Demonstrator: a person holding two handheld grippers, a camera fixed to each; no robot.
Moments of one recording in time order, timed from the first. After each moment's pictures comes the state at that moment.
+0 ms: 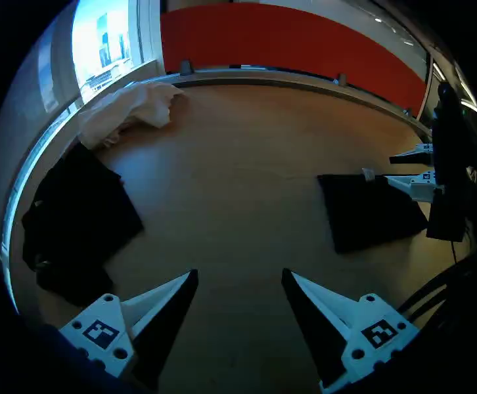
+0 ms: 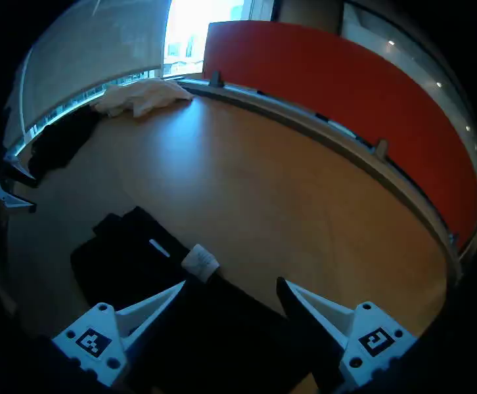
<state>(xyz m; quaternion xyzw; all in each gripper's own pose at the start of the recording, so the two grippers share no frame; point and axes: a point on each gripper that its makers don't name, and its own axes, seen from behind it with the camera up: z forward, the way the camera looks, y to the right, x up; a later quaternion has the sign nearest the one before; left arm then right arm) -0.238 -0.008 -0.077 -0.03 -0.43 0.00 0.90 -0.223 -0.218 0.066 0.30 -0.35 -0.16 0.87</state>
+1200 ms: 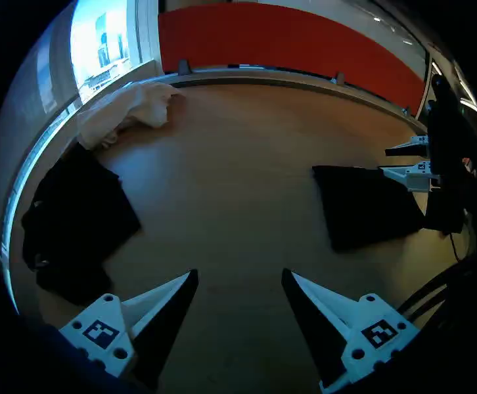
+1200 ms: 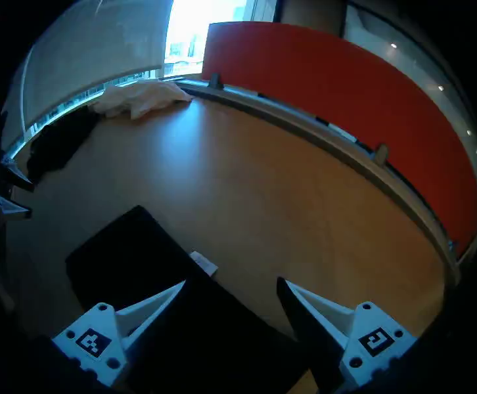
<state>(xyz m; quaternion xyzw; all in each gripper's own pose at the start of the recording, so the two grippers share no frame) -0.237 -0.004 -0.080 -0.03 -0.43 0.00 0.90 -0.220 -0.217 0.081 0.30 -0.35 -0.17 0.87</state>
